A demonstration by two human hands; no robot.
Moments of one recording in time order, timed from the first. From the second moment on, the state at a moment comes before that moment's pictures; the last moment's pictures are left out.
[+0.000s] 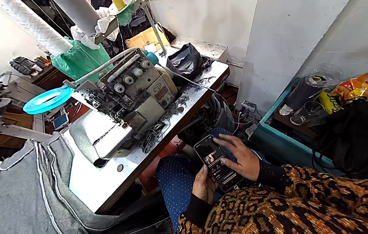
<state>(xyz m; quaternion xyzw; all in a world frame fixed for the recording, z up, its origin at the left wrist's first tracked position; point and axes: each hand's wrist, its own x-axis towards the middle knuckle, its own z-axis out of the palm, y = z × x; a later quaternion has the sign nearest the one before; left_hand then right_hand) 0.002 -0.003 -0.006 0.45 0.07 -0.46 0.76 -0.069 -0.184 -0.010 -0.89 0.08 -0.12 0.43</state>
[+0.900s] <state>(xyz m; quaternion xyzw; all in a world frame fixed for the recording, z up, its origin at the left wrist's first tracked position) 0.001 -0.002 -0.009 0.45 0.07 -0.46 0.76 -0.069 -0.186 -0.018 -0.88 0.11 -0.16 0.43</state>
